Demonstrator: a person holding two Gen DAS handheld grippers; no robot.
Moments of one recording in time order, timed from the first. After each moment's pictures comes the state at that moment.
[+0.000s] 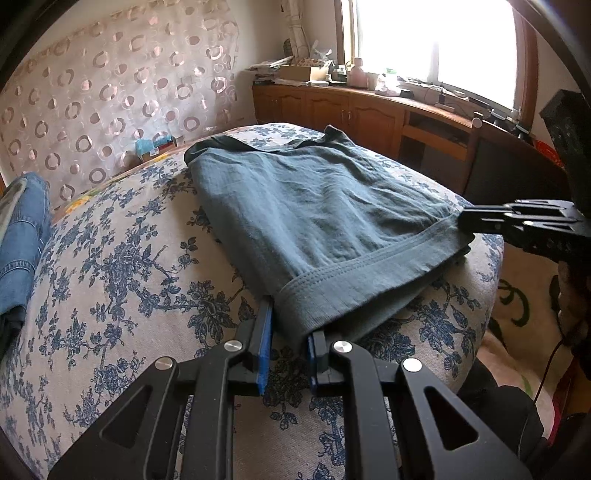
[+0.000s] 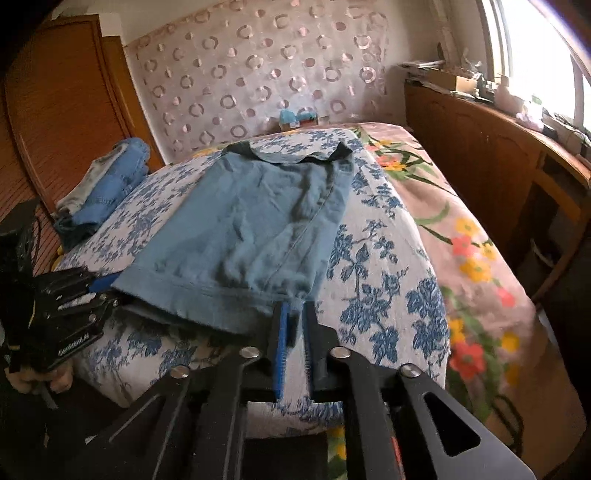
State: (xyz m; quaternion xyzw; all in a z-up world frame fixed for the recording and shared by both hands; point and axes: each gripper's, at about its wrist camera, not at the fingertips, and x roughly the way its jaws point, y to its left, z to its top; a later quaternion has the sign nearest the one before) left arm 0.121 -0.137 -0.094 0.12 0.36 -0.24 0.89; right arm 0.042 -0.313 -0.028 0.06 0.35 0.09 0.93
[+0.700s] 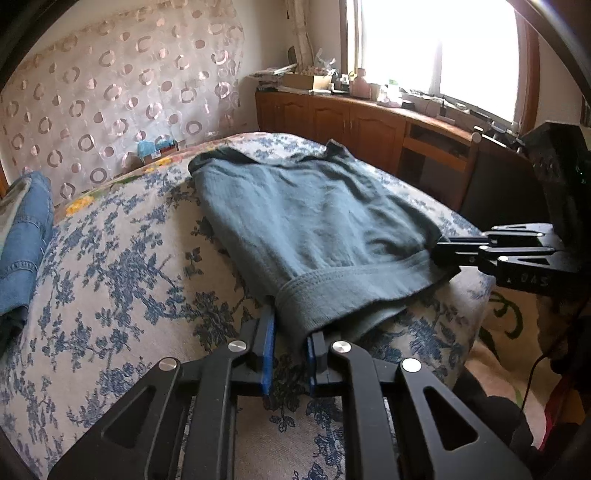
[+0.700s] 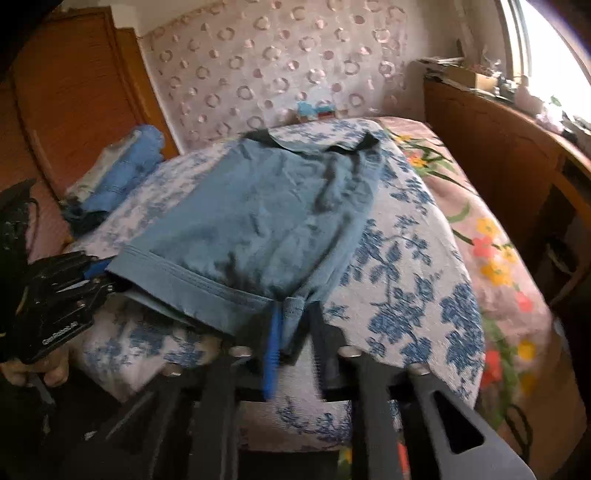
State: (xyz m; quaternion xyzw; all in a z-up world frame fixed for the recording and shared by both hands) left arm 0.121 -0.138 -0.077 0.10 0.35 -0.24 0.90; right arm 0.059 -0.307 -0.044 0.06 0.35 0.14 0.92
